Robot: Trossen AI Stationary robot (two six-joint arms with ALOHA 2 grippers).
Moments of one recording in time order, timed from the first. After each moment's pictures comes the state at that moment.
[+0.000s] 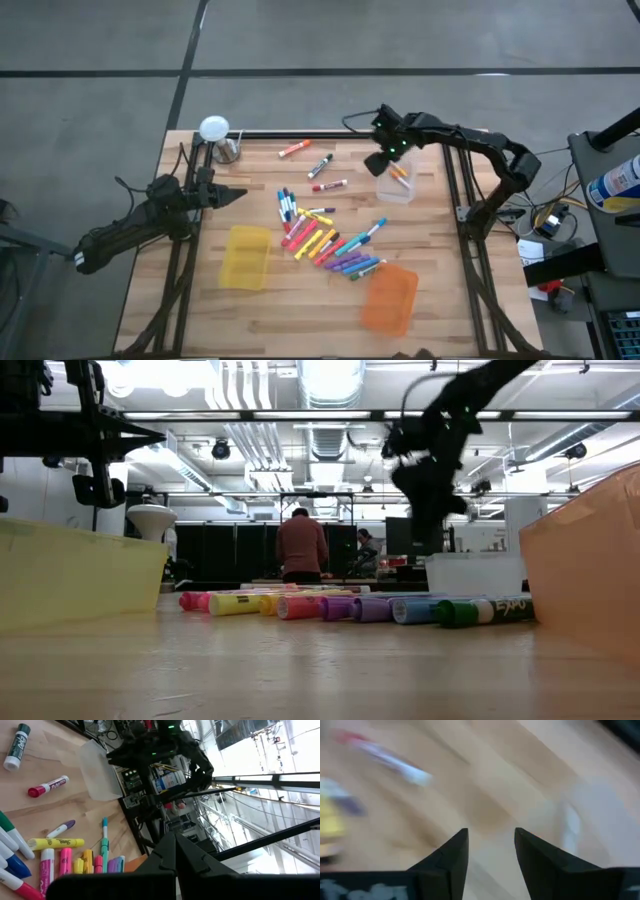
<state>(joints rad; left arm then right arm) 0.46 0.05 0.11 -0.04 0.31 -1.22 -0.63 1.64 1.24 -0.80 -0.14 0.22</state>
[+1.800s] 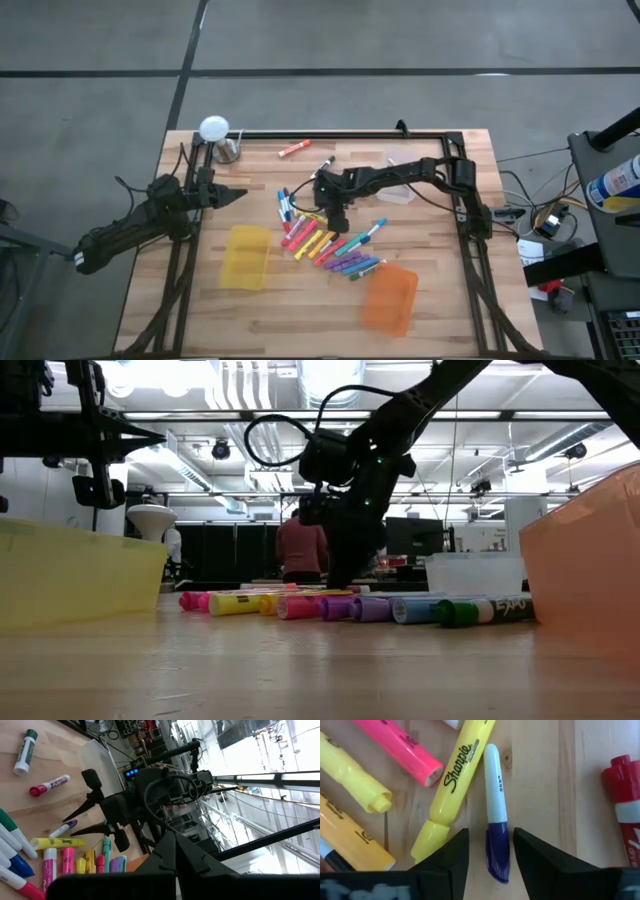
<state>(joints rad) 0.46 0.05 0.11 -0.05 0.31 -1.21 -0.19 2.10 1.39 -0.47 -0.10 -0.14</state>
